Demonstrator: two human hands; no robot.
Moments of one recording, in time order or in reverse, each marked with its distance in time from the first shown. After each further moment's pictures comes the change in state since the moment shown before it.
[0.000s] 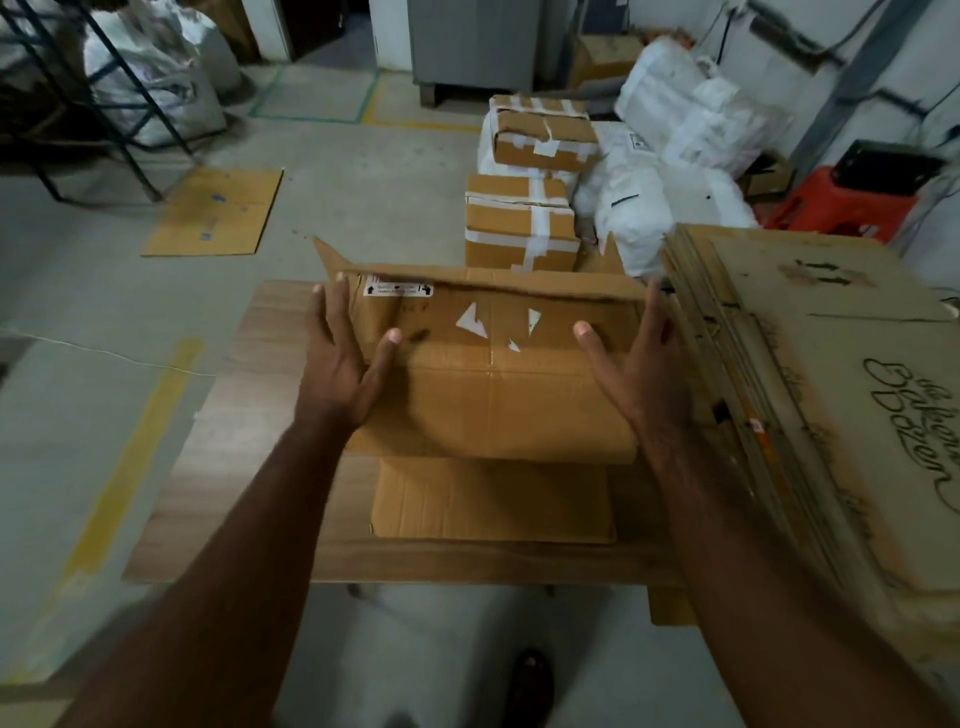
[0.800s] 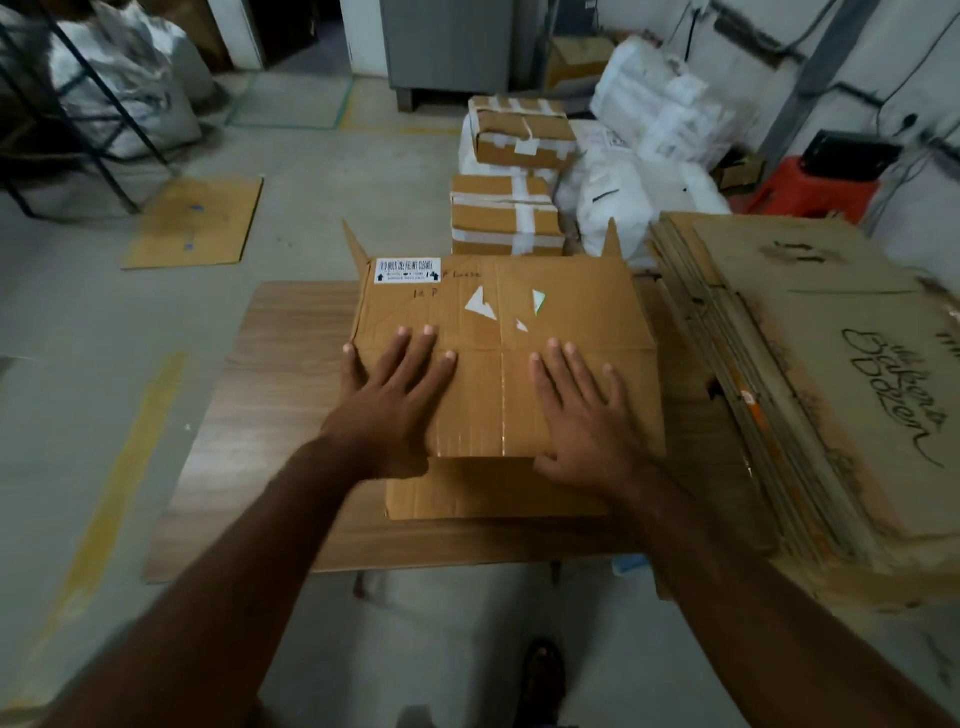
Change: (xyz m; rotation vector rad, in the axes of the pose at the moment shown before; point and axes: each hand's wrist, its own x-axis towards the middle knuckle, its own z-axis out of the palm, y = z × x) left_hand -0.041 -0.012 -0.006 0.660 -0.544 0.494; right_hand -0.080 0.001 0.041 -0.744 -0.401 -0.471
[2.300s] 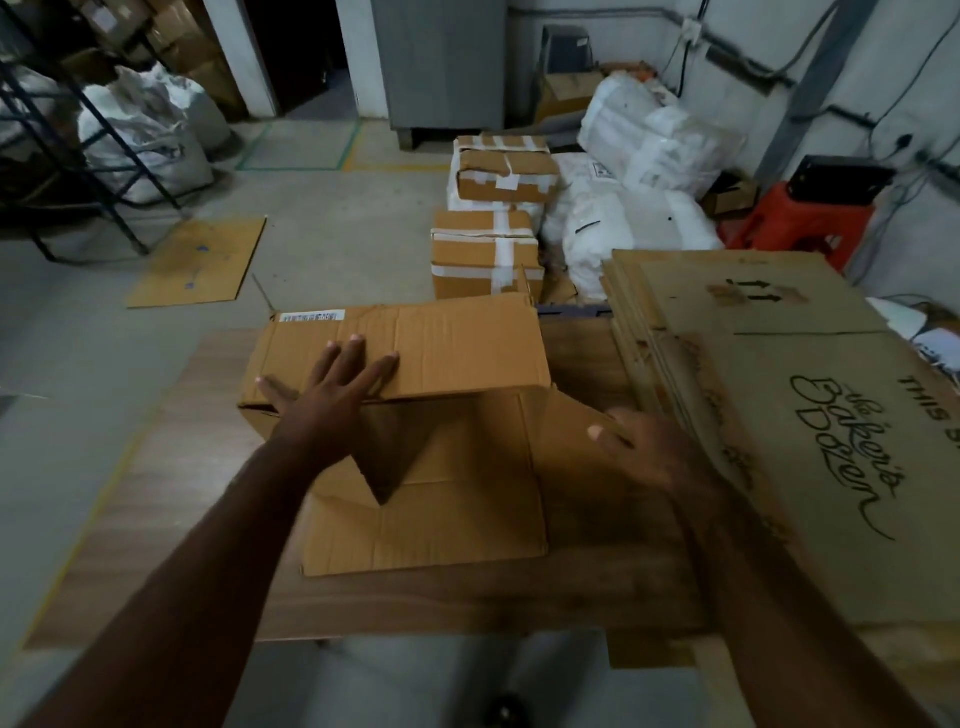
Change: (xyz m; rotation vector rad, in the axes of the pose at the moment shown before) left_hand 0.111 0.062 -0.035 -0.072 -0.045 -0.395; right_hand 0.007 0.234 0.019 0.583 -0.100 0.287
